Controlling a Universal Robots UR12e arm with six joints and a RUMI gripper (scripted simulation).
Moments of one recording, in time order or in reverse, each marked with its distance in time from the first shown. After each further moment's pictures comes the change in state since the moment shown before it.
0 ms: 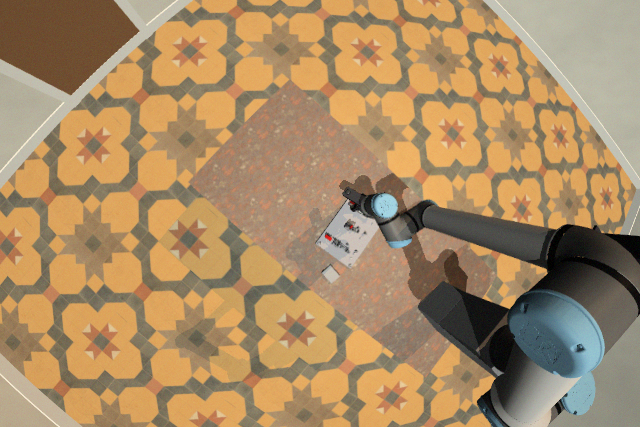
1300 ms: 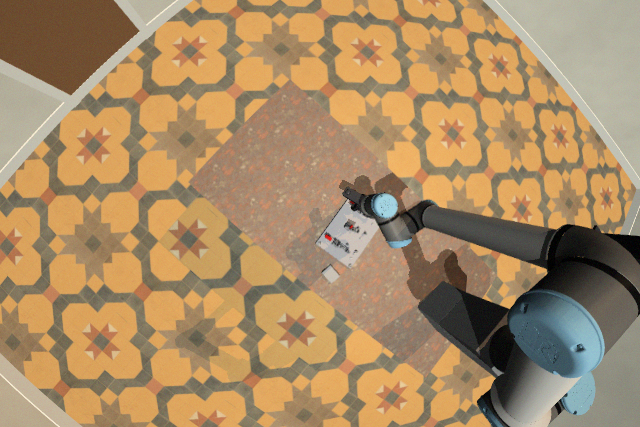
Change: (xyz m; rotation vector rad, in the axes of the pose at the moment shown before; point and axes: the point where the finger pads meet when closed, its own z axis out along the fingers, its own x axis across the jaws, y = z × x) arm 0.000 0.000 0.000 0.000 0.000 0.000
